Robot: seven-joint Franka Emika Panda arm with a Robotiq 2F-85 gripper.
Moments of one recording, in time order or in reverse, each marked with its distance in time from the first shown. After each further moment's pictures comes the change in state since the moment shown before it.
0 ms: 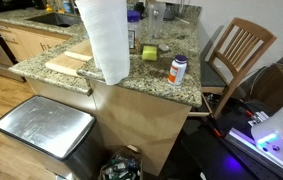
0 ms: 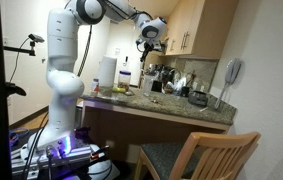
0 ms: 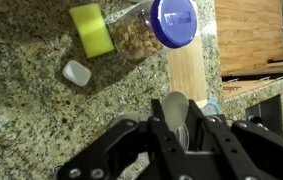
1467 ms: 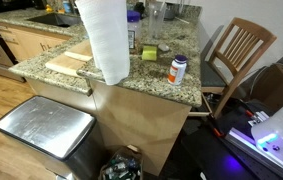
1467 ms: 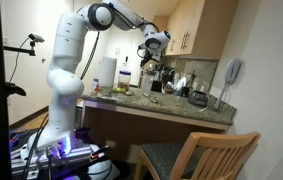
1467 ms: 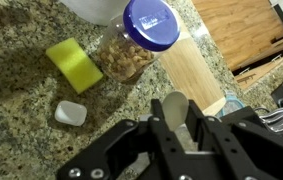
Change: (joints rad) arm -0.015 0.149 -0.002 0.041 0.174 -0.005 0.211
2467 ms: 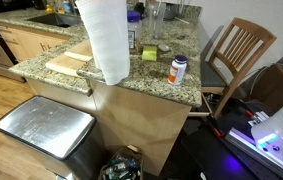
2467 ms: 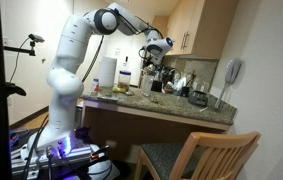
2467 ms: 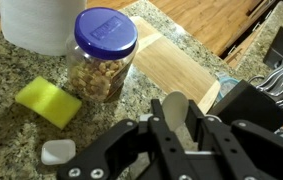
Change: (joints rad) arm -0.007 0.094 0.000 0.042 0.153 0.072 0.238
